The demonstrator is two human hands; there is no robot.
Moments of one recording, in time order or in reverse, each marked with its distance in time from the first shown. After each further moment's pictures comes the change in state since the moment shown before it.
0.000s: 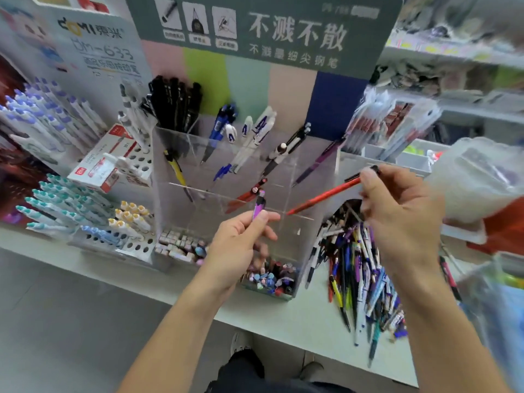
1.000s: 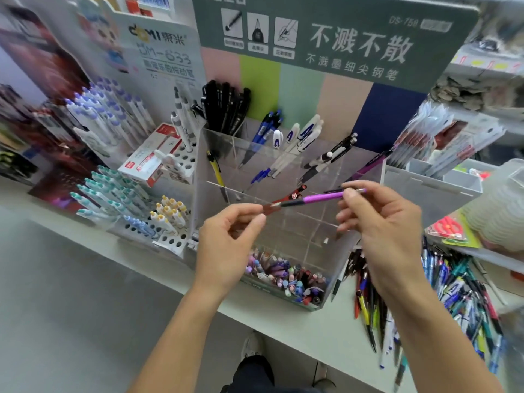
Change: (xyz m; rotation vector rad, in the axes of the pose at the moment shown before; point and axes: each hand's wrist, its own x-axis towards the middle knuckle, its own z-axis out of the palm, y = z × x) left_hand -0.010 0.001 -0.056 0.303 0.382 0.384; right_hand -0.017 -0.003 0.056 0.185 -0.196 0.172
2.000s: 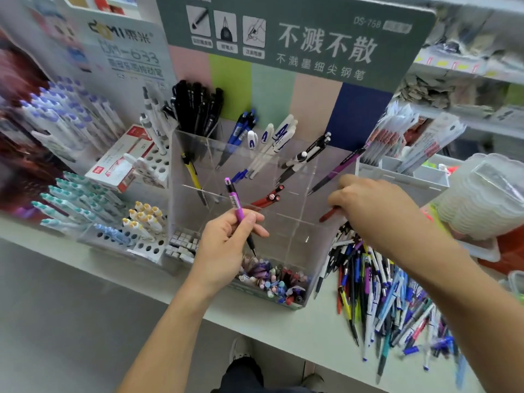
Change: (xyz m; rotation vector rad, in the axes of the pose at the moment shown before) left_hand 0.008 -0.005 0.022 -0.081 -0.235 -0.090; right_hand 0.045 -0.031 -0.033 -1.685 -0.614 -0.488
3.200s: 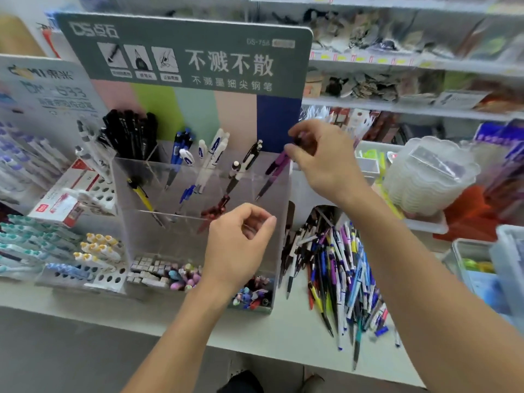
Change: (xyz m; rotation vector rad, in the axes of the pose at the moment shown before) left_hand -0.004 0.046 0.089 0.339 0.001 0.248; right_hand 0.018 0.047 -0.003 0.939 0.525 0.436
